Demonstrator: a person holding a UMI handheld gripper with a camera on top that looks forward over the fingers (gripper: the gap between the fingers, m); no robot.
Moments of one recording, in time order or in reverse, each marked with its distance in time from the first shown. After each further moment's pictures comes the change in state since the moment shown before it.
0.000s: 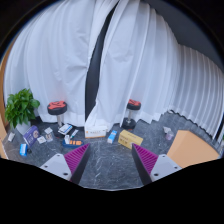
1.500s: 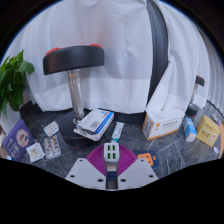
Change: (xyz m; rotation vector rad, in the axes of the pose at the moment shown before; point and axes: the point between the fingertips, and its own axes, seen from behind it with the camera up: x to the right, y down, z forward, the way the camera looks) arm -0.326 0.109 0.382 -0.087 -0.176 0.033
